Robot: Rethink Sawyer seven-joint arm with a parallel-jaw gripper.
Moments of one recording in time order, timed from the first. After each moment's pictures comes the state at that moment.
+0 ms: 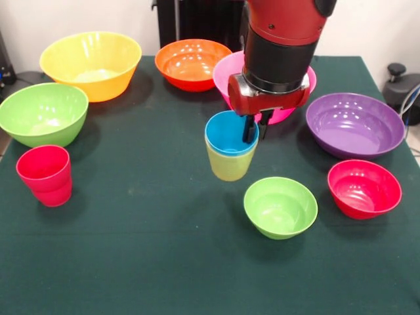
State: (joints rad) arm -0.25 -0.49 0.23 1.27 -0.36 0.92 1.57
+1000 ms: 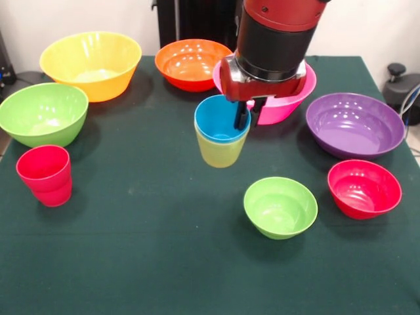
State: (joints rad) arm -0.22 -0.49 0.17 1.18 -0.30 1.05 1.57
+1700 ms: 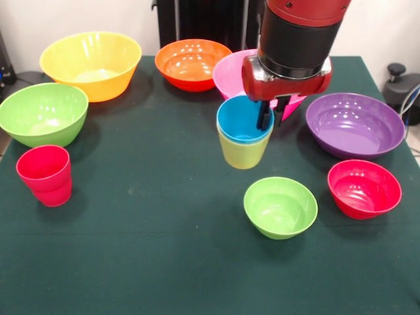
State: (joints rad) arm -0.19 -0.49 0.16 1.17 -0.24 1.05 1.58
